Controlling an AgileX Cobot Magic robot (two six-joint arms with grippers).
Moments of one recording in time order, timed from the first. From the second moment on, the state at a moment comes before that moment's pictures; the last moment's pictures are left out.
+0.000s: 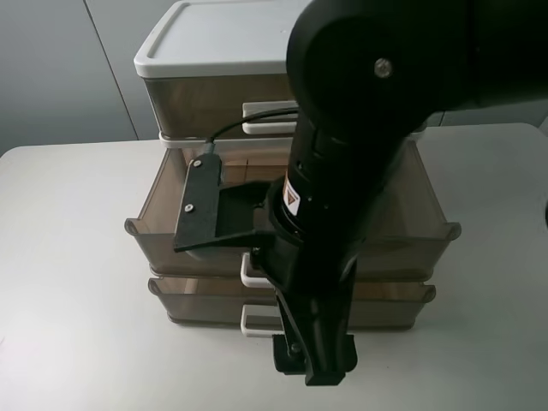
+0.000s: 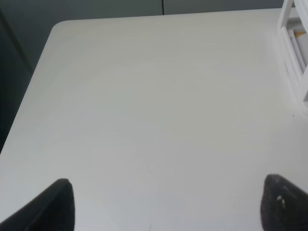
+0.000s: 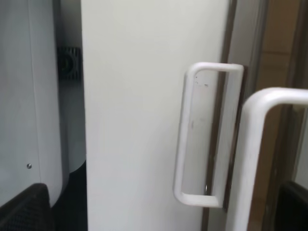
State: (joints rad) left arm -0.02 0.00 -0.51 0.10 1.09 -0.04; right arm 1.06 1.61 -1.09 0.09 1.03 -0.56
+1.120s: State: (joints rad) left arm -0.02 0.00 -0.51 0.10 1.09 -0.04; right arm 1.07 1.68 -1.09 -0.21 0.85 -0.51
